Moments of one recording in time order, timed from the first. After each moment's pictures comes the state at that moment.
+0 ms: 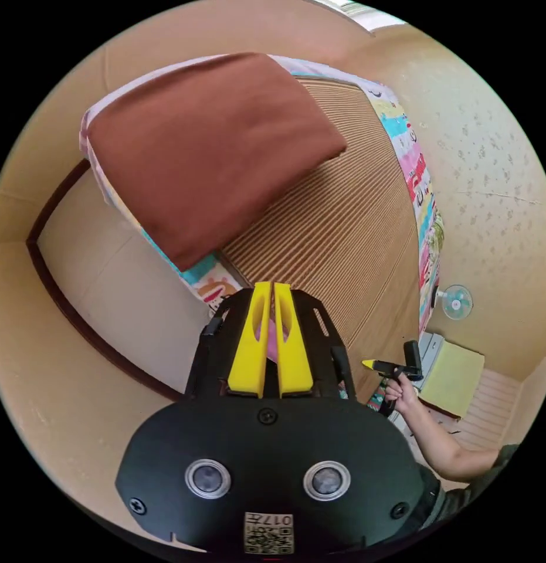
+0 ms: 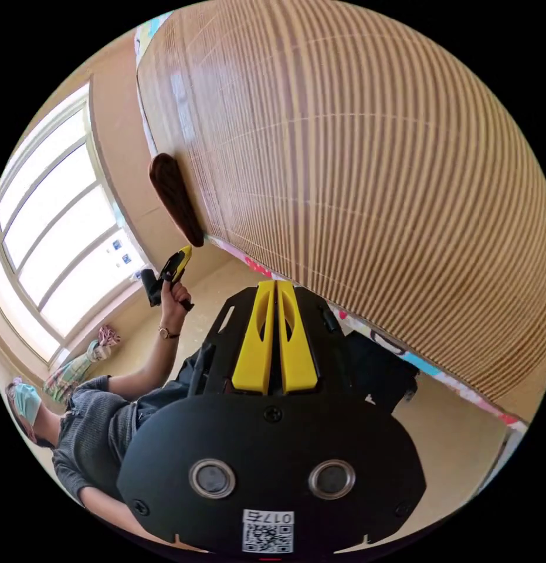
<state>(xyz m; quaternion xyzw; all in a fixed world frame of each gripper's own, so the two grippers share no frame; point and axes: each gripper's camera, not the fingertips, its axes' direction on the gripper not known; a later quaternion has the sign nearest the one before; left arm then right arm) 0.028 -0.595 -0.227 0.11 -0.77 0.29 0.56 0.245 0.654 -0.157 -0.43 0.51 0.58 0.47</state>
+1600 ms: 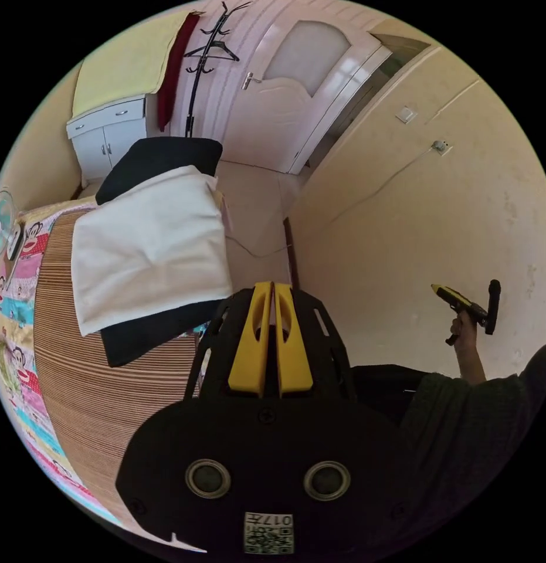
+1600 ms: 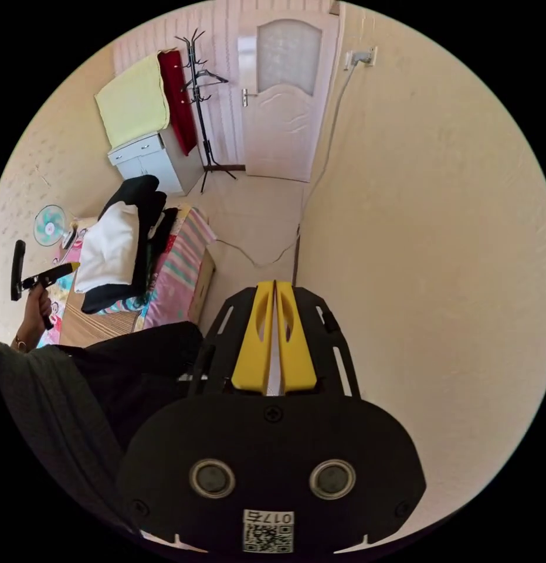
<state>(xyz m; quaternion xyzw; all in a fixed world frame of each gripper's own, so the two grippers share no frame) -0.989 -0.475 -0.283 -0.76 -0.53 0.37 0.02 -0.736 0.729 -0.075 0.27 0.95 0.16 0.09</state>
